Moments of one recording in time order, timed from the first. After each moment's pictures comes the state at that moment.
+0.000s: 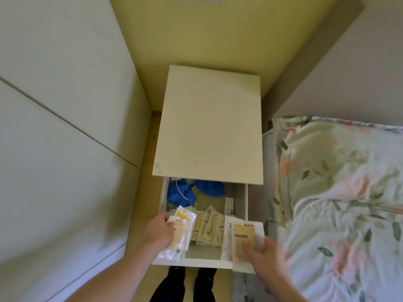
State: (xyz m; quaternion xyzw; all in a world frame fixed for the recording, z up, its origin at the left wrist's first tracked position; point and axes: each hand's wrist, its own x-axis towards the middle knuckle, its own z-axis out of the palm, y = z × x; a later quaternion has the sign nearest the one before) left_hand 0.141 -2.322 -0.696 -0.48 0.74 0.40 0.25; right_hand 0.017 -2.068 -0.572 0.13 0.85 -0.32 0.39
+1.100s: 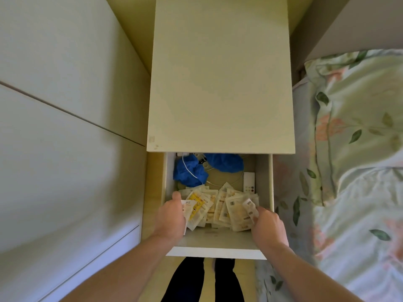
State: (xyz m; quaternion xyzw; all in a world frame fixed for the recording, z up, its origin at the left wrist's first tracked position) left_hand 0.134 -2.305 -0.752 -0.36 0.86 0.22 0.29; right_hand 0.012 -2.083 -0.738 -0.03 0.91 -0.06 0.41
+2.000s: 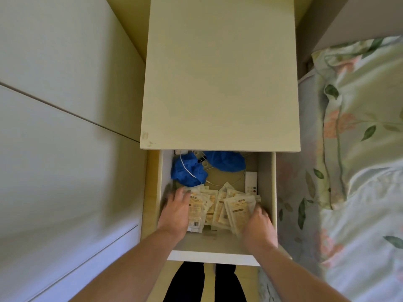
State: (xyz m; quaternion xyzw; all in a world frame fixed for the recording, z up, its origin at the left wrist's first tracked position) left_hand 0.133 -2.291 -0.811 -0.25 0.91 0.21 0.27; right_hand 0.022 -2.093 -0.779 0.01 0.89 -0.07 0.44
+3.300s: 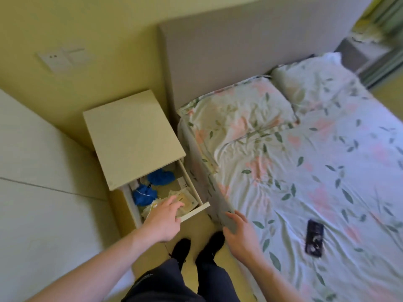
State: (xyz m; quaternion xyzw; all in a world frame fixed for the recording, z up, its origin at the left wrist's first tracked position) left_hand 0.150 -2.185 -0.411 0.03 0.91 0.23 0.33; right_hand 0.191 -1.937 -0.393 0.15 0.89 -0.30 0.29
